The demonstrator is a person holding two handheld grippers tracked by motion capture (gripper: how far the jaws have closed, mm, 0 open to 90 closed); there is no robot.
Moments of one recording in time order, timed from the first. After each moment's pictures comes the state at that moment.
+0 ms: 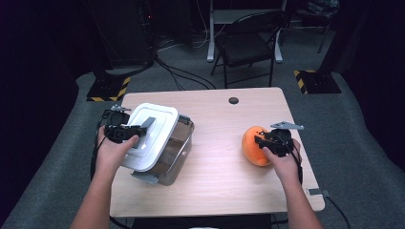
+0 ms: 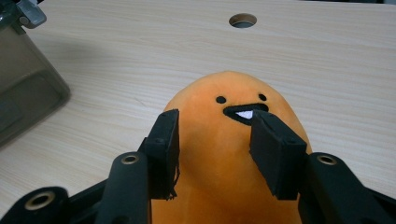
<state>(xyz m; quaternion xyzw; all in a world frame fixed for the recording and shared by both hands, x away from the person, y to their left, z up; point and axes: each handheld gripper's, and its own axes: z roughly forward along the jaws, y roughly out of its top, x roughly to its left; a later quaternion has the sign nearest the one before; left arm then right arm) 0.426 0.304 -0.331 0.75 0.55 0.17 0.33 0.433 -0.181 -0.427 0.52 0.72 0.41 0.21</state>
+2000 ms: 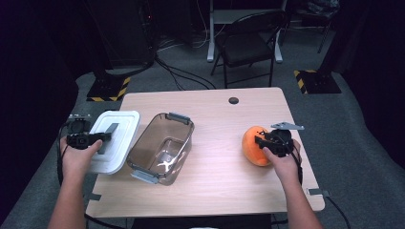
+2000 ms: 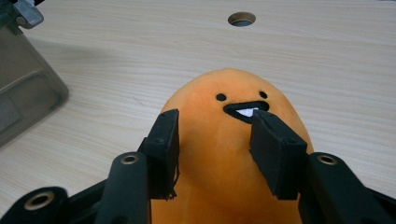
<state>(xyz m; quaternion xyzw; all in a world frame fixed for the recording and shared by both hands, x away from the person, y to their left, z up) 0.420 0.416 -0.360 0.69 0.63 0.19 0.32 0.434 -0.183 -0.430 0.53 0.72 0.41 0.21</state>
